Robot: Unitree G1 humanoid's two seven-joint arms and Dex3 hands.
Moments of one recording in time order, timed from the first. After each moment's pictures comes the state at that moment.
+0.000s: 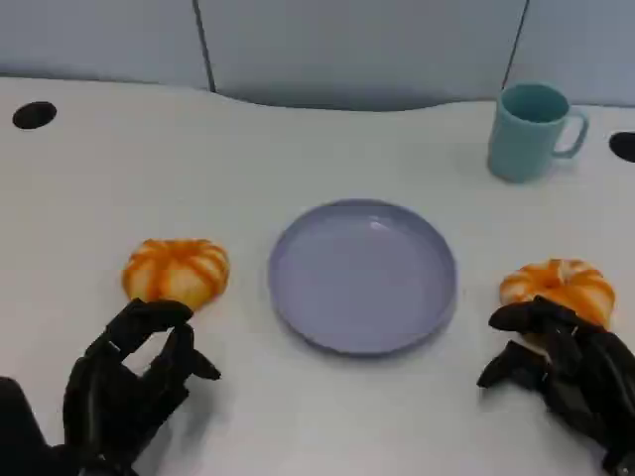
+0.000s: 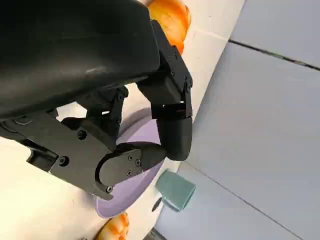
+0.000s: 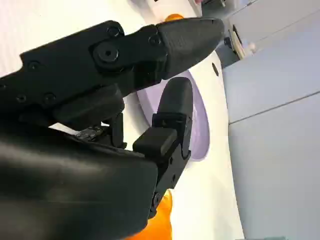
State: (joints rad) left arm -0.08 -0.10 0.28 0.40 -0.49 -0.08 -0.42; right arm -0.23 -0.07 -0.21 0.77 0.35 -0.20 0.69
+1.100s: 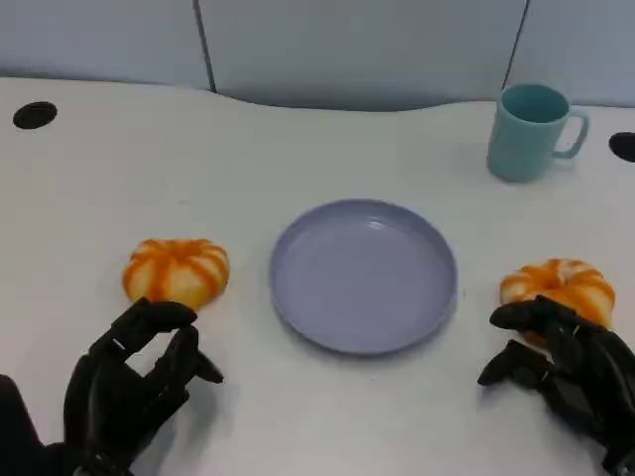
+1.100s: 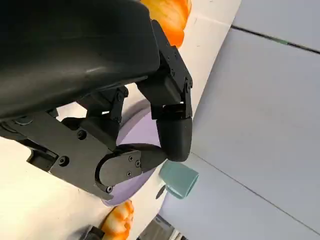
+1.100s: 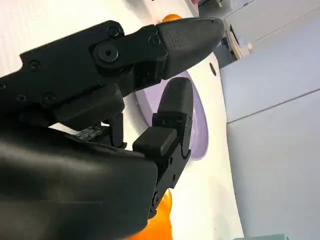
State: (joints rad) left arm -0.08 -0.08 0.27 0.40 -0.50 -0.05 -0.47; right arm -0.24 -0.07 -0.22 0.78 0.36 -0.20 0.69
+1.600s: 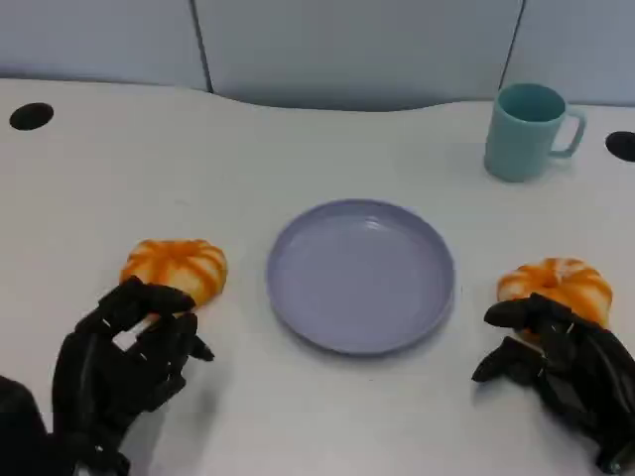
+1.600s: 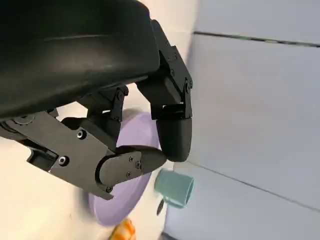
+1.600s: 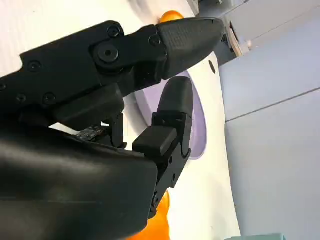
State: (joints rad) left arm -0.12 -0.07 0.27 0.48 -0.34 -0.42 -0.45; right arm -0.26 -0.05 -0.21 0.81 0.35 -0.23 0.67
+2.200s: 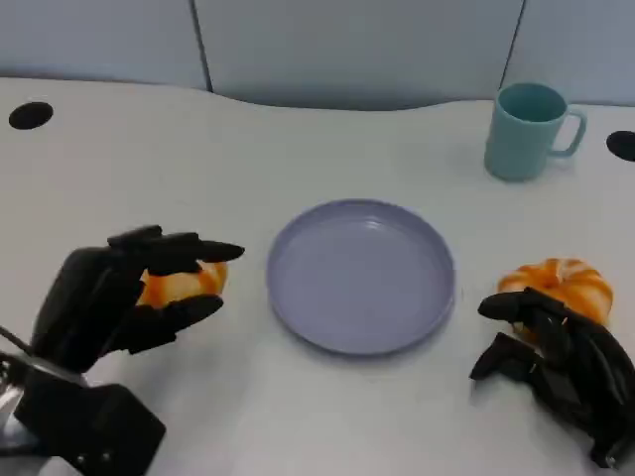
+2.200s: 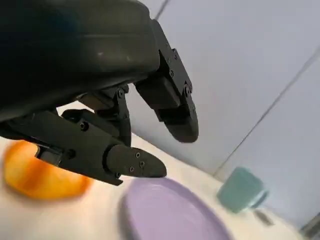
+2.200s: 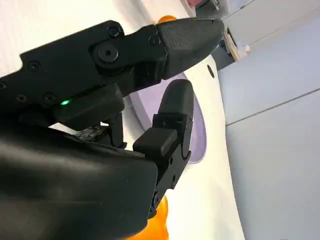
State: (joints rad) left arm -0.29 0.27 0.12 0.54 0.65 -0.91 0.14; right arm -0.28 -0.05 -0.22 0.83 0.36 -0.20 0.70
